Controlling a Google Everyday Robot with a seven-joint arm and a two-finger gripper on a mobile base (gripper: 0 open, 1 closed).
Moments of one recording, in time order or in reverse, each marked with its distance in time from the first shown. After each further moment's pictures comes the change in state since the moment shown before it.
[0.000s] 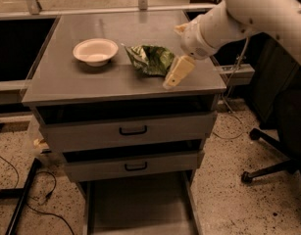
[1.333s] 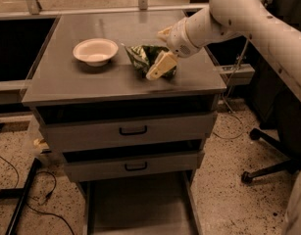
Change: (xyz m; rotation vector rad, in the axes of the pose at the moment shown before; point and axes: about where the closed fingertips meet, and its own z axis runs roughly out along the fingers) arm -0.025 -0.021 0.056 -0.065 -0.148 0.054
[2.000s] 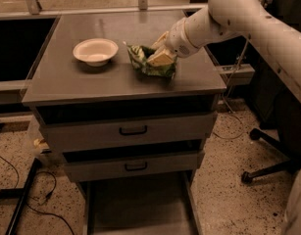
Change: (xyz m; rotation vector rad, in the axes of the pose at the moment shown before) arm 0.000 0.000 0.000 0.000 0.000 0.000
